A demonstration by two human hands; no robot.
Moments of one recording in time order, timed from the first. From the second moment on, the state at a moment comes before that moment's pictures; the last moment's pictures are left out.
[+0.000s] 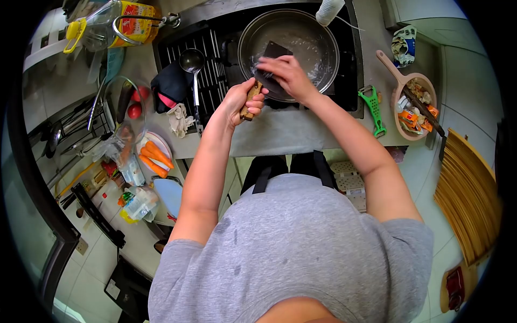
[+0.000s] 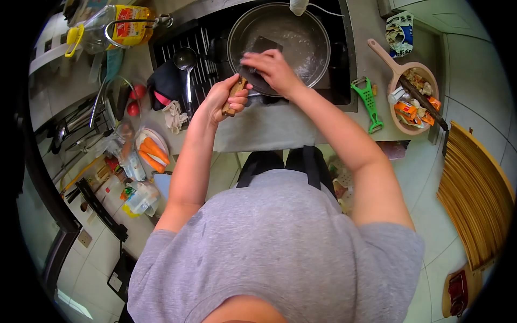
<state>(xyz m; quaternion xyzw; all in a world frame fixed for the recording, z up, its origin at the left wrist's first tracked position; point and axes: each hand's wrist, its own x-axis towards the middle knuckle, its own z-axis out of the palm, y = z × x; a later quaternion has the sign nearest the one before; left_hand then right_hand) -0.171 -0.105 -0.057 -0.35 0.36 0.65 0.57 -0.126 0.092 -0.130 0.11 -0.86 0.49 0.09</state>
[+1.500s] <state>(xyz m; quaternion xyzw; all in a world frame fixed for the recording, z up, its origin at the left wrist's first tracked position) -0.114 -0.123 -0.008 0.18 0.98 0.00 0.08 -0.111 0.143 -0.217 -0.05 -0.96 0.25 0.07</state>
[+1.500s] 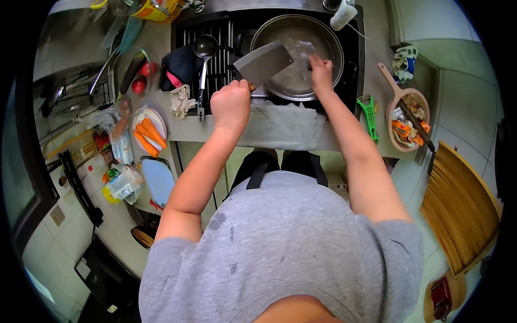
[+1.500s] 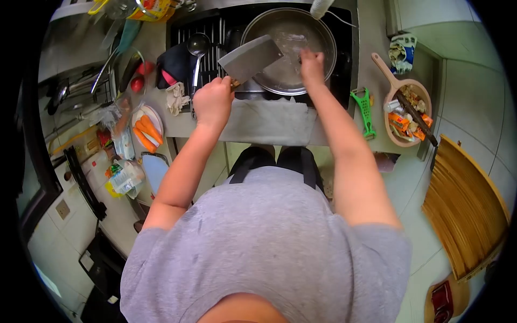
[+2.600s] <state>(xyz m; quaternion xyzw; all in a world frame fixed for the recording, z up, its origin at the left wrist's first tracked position) 0.239 -0.542 -0.143 -0.45 0.87 0.08 -0.17 -0.075 0.139 -0.151 -0.14 -0.90 0.41 0.03</state>
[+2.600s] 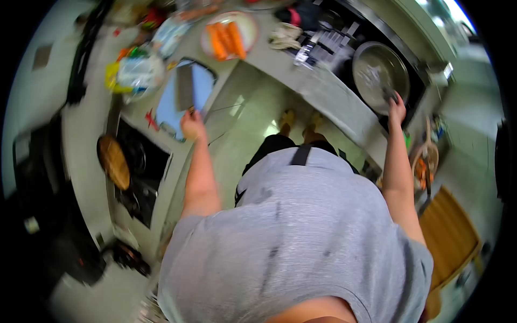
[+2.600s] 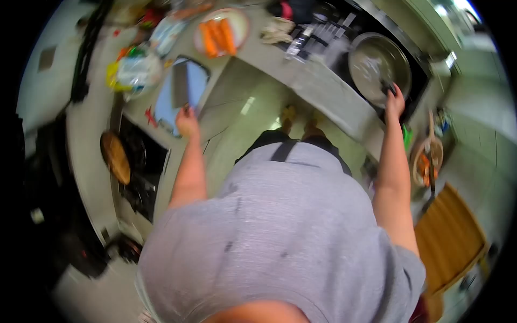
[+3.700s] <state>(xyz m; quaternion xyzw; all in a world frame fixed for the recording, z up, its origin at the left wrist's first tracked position) -0.019 -0.276 -0.051 0.23 0.91 0.33 -0.05 0.114 0.184 -0.101 -0.32 -0.92 0.22 0.08</state>
